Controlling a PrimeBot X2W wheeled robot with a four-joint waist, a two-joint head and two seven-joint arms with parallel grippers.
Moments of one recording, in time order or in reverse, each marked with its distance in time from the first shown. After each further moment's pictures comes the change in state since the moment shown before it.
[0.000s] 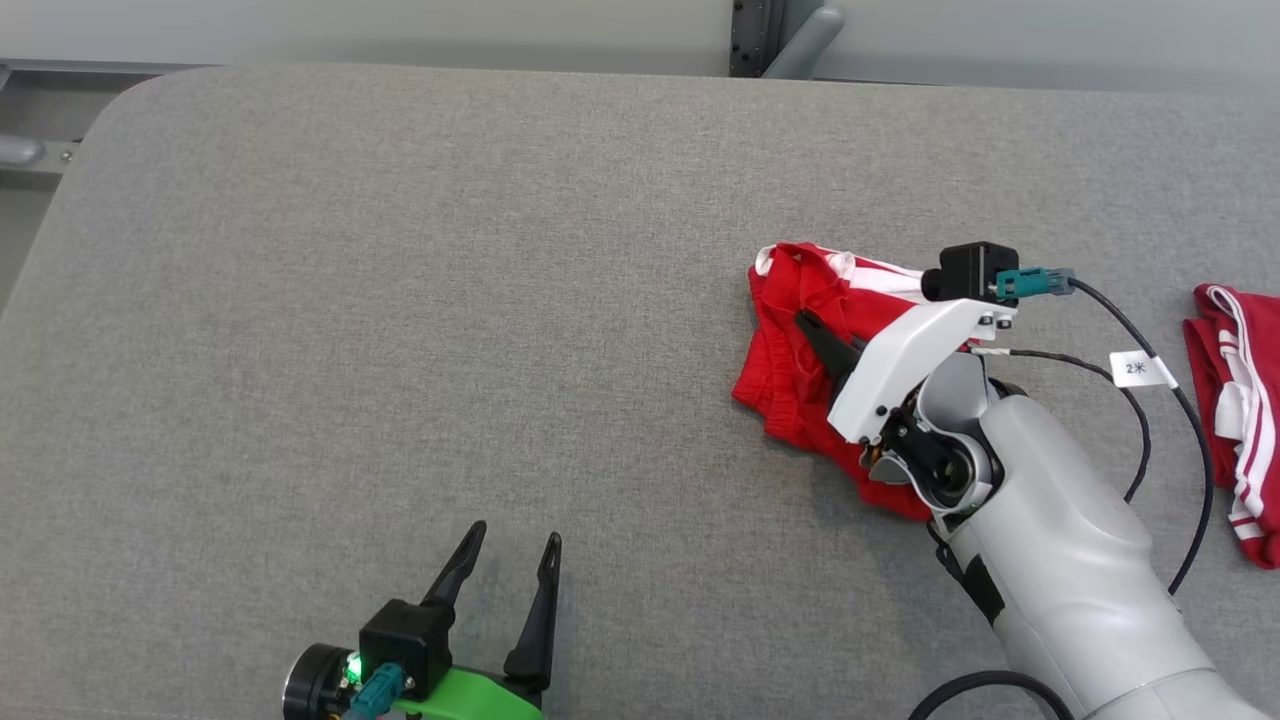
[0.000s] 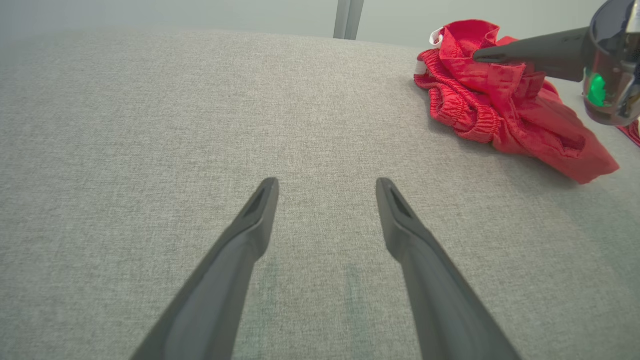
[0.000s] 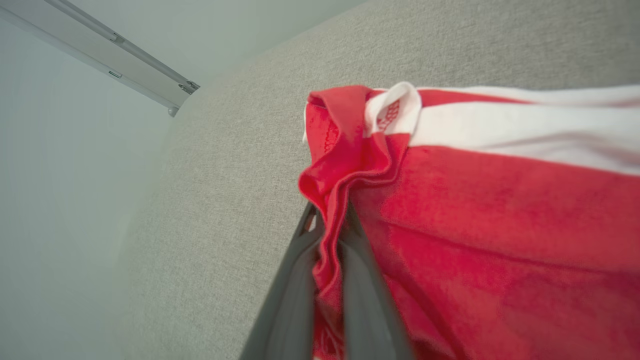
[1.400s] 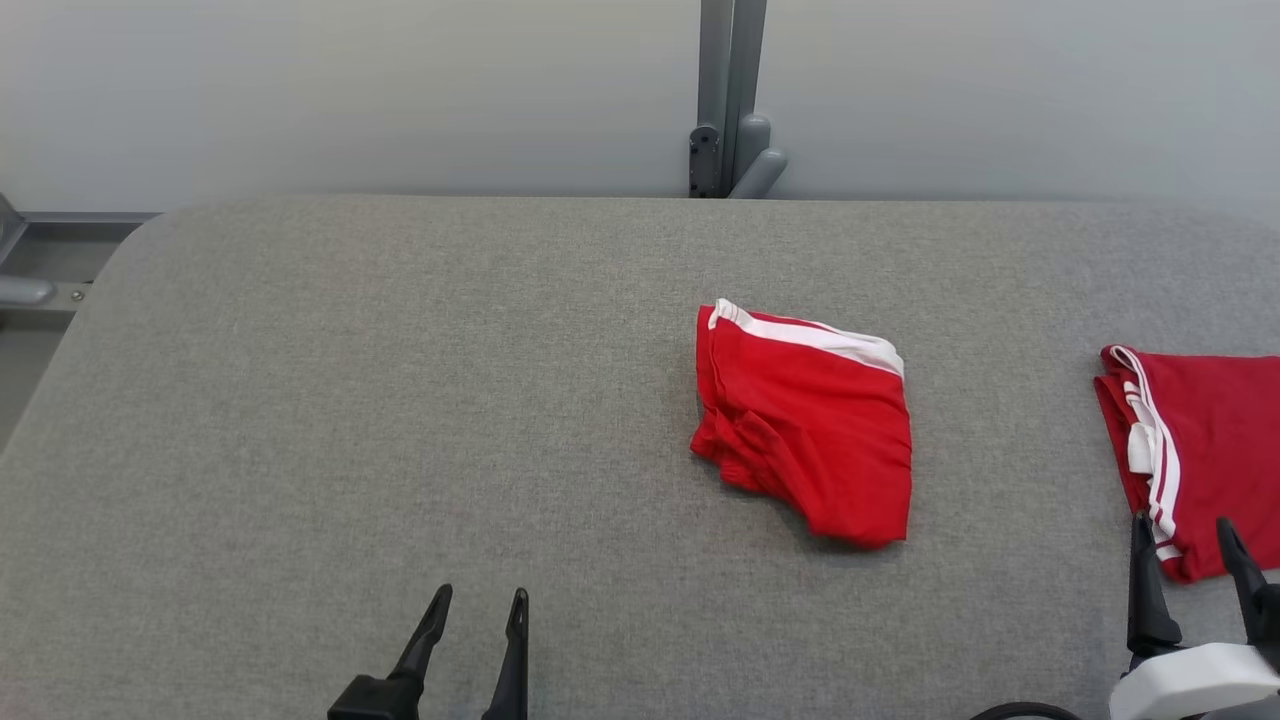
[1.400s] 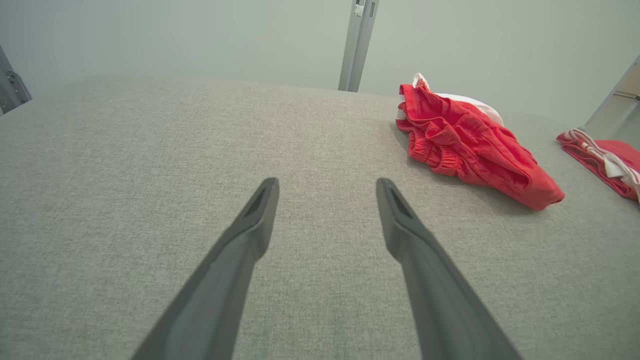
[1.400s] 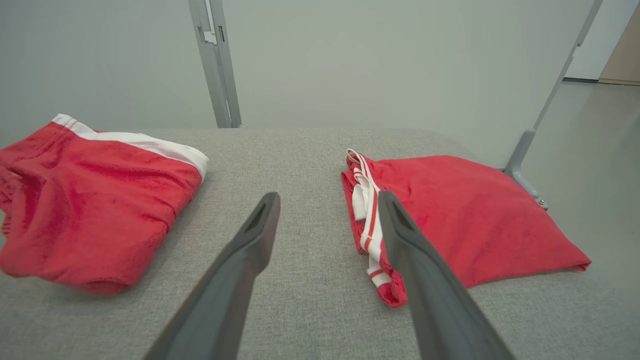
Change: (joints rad) left arm 0.133 -0.050 0.087 0.017 0.030 -0.010 -0.075; right arm 0.702 -0.031 -0.515 -0.421 -0.684 0.001 -0.540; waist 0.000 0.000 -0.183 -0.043
